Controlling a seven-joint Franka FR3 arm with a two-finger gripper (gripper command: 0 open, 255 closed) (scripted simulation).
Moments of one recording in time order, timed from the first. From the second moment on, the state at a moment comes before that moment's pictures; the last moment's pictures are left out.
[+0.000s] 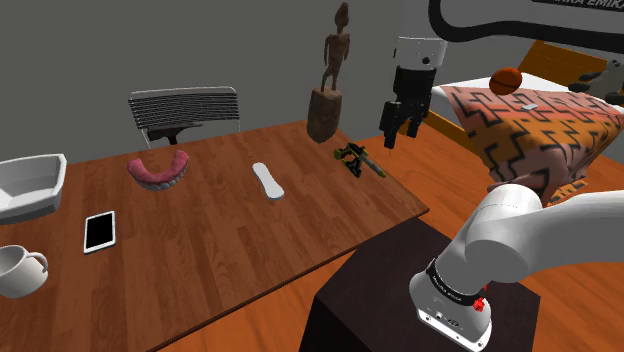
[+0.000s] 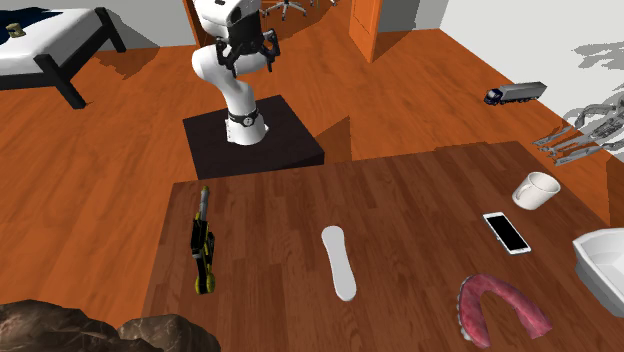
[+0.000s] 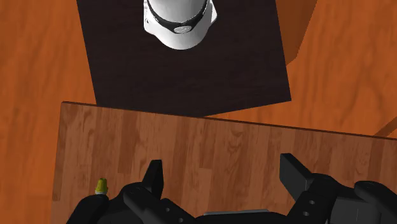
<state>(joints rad) 0.01 -0.76 -0.02 -2.39 0.02 1.44 0.13</state>
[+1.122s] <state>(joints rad) 0.03 -0.33 0.02 -2.41 0.05 1.95 0.18</state>
